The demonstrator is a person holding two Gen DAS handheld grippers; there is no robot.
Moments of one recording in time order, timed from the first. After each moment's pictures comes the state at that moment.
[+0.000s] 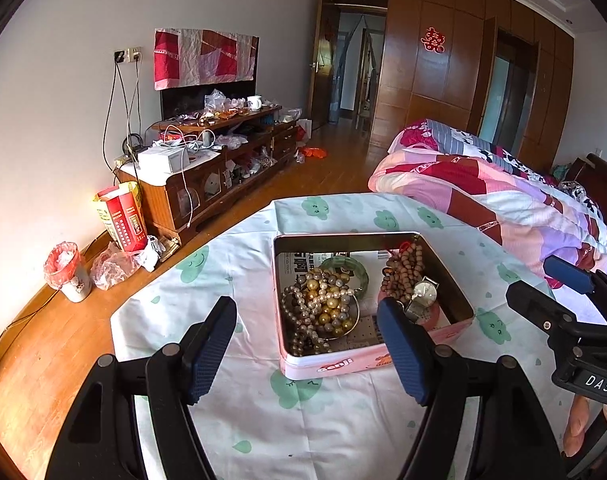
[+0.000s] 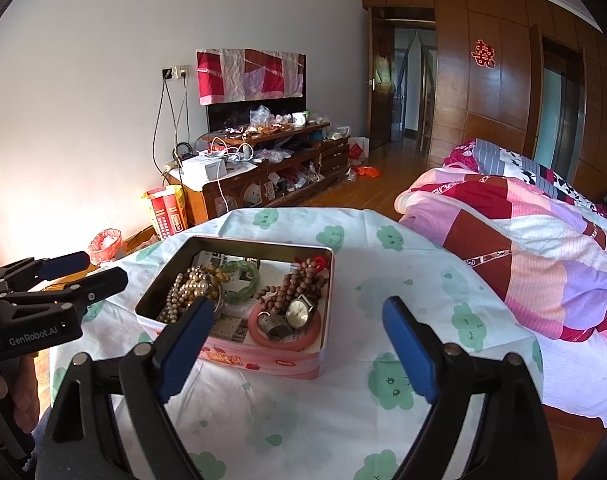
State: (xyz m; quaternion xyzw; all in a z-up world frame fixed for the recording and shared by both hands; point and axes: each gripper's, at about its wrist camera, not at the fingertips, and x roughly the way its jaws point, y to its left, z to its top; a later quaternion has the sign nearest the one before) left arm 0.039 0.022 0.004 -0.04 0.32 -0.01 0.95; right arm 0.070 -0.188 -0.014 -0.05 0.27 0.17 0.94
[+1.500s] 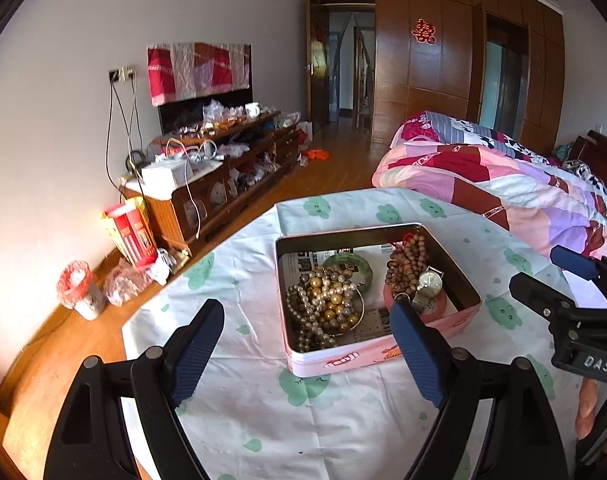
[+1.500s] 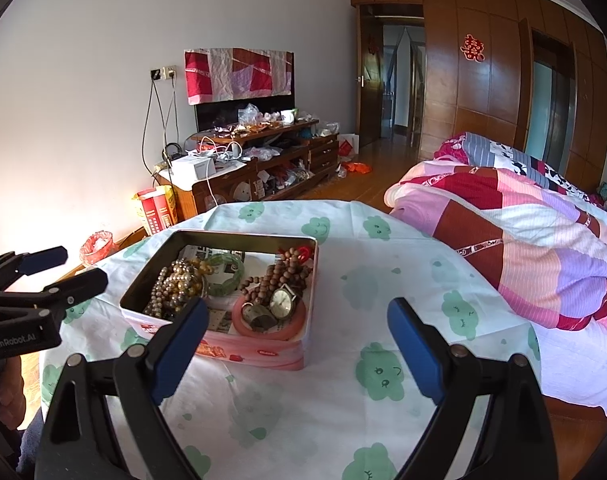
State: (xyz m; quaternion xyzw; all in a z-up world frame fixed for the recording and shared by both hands) left arm 0.033 0.013 0.003 0.01 0.31 0.00 0.95; right arm 0.074 -0.202 -0.024 -0.04 0.28 0.16 0.95
